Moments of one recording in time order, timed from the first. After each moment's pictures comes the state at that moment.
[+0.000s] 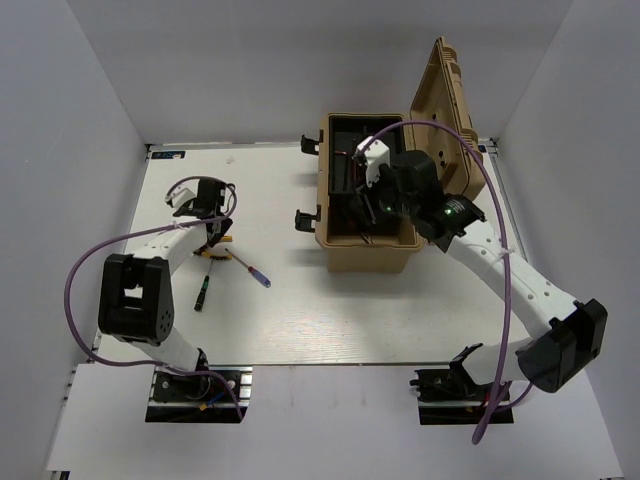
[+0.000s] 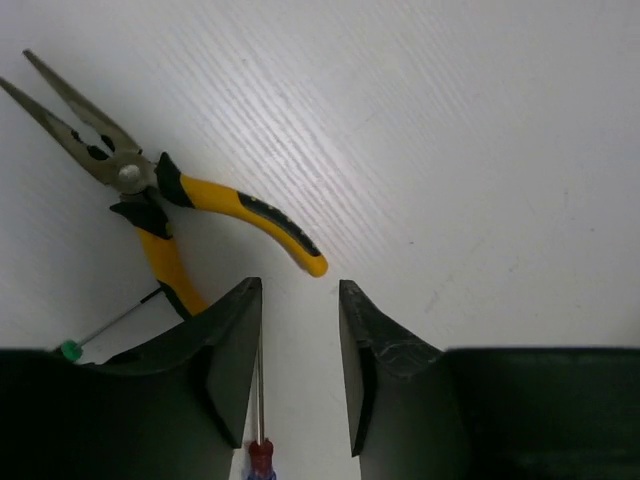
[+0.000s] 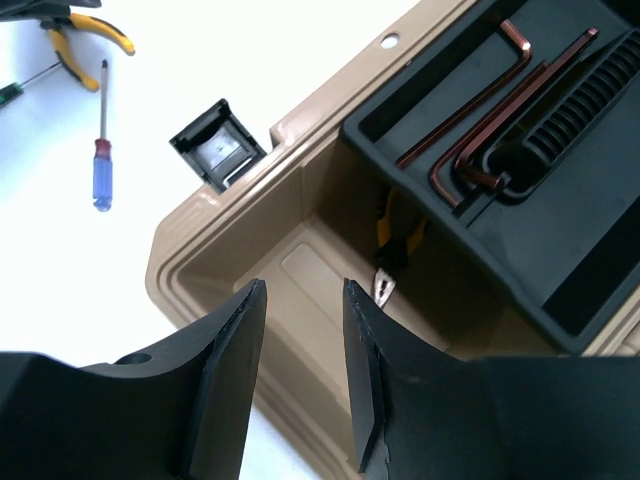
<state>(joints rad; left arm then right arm) -0.15 1.58 1.02 -0.38 -0.43 -0.95 0.64 1.35 1.34 -0.48 -0.13 -0.13</state>
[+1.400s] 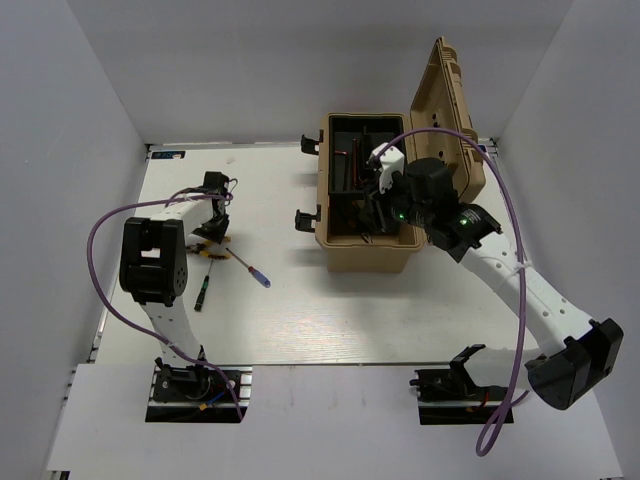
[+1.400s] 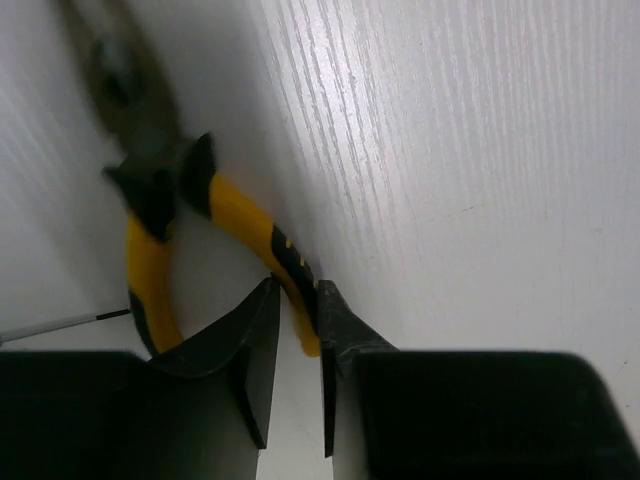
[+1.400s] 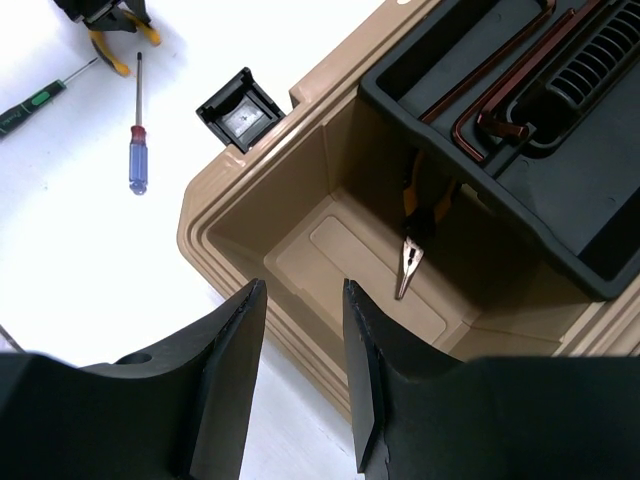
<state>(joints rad) -0.09 1.90 1.26 -0.65 -0.43 -1.35 0.61 1.24 1.26 -0.52 -0.18 -0.05</state>
